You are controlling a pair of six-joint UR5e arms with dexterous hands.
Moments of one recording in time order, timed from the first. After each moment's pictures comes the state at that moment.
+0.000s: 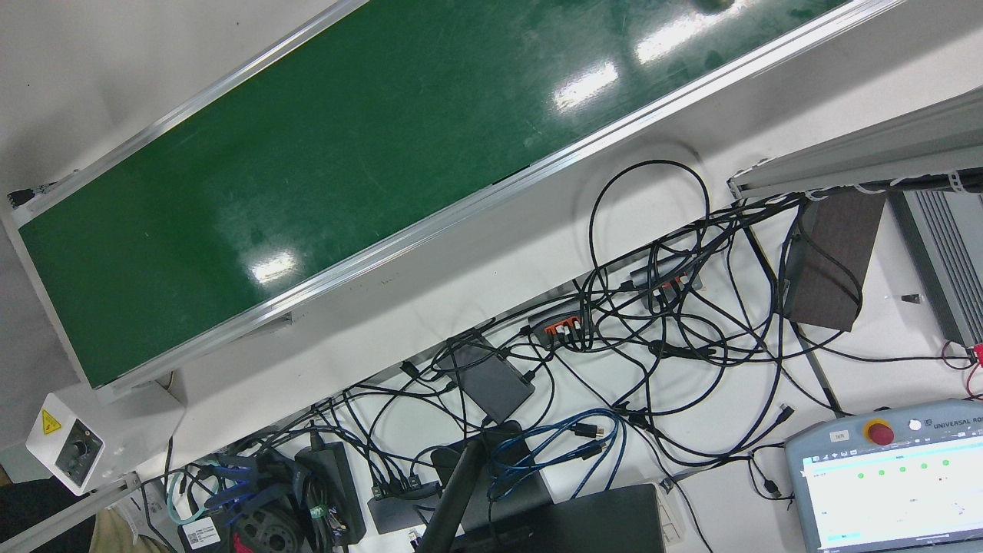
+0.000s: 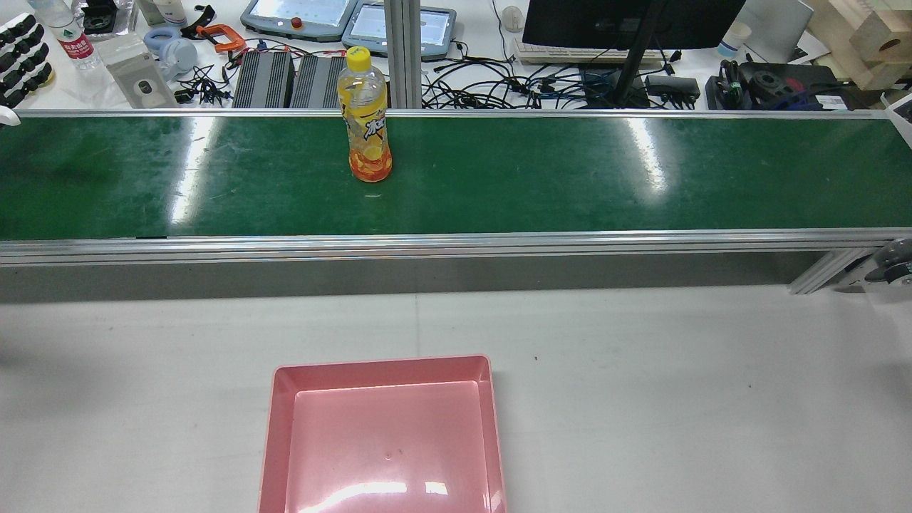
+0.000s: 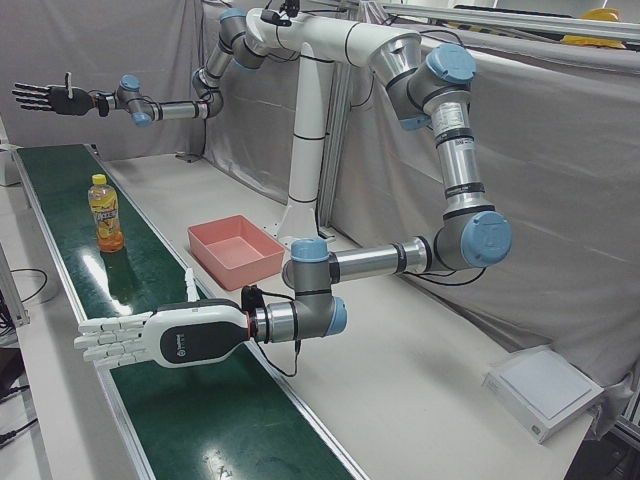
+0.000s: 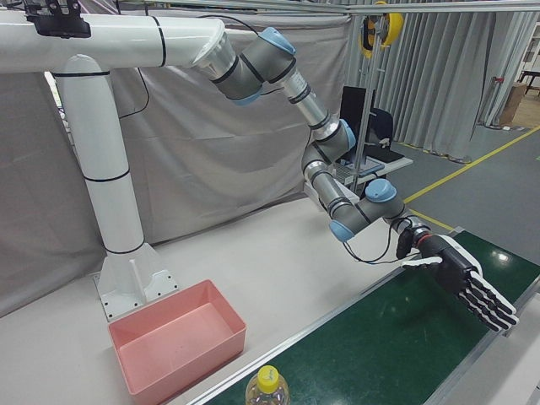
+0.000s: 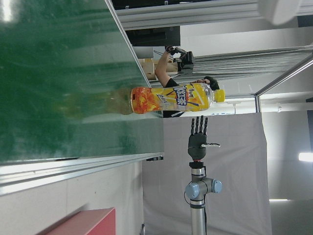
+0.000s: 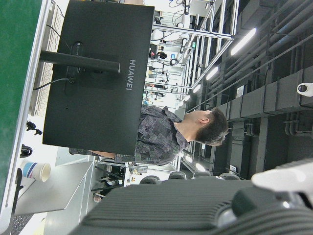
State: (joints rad) left arm -1.21 -1.83 -1.53 -0.07 1.50 0.17; right arm 1.53 -1.55 1.61 -3.11 -1.57 -0.10
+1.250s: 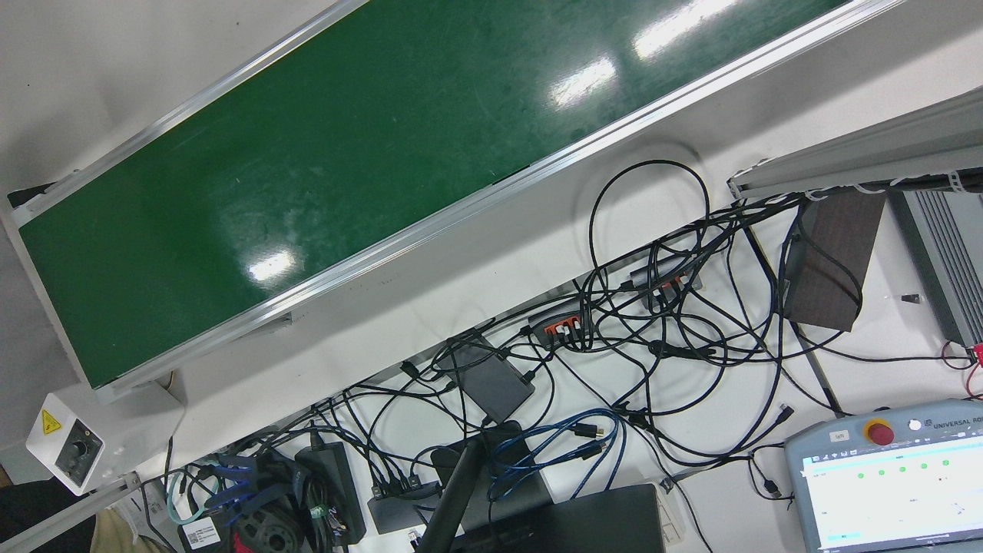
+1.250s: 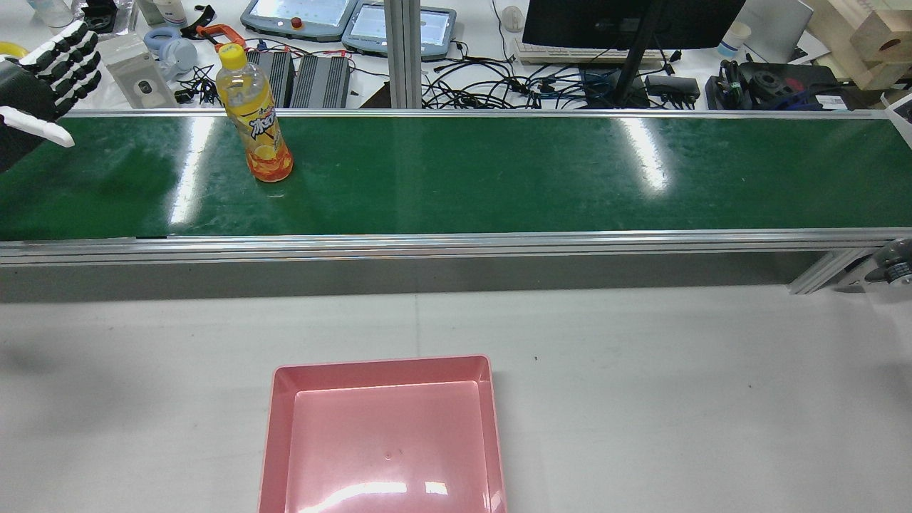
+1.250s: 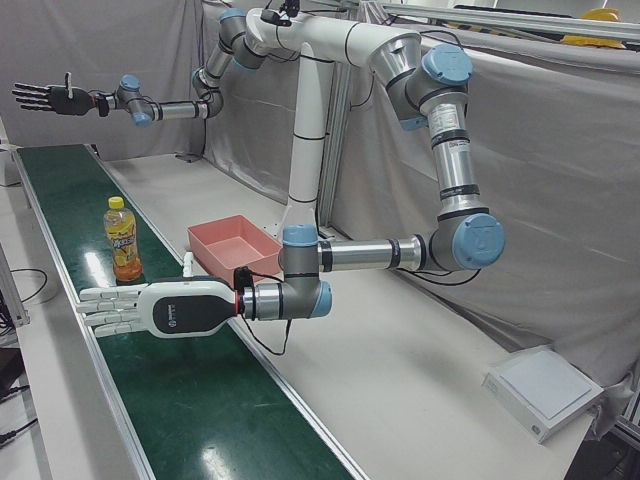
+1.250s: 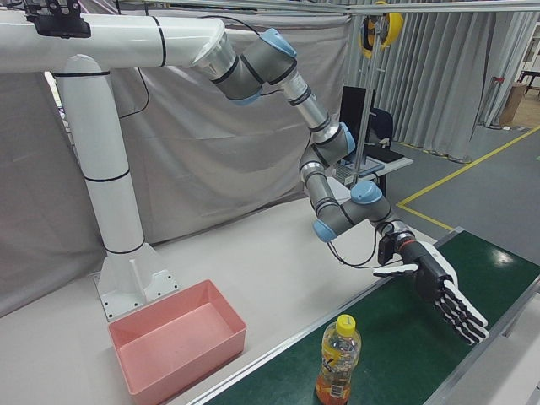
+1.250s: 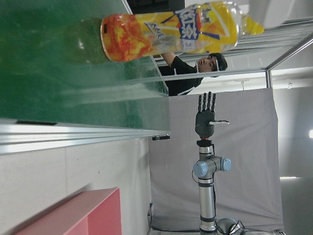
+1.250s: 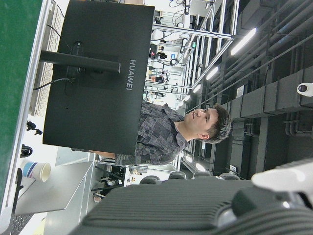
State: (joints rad) left arm -1.13 -1.84 -1.62 -0.02 1.48 0.23; right arm 1.53 -1.55 1.61 -3.11 -1.57 -0.10
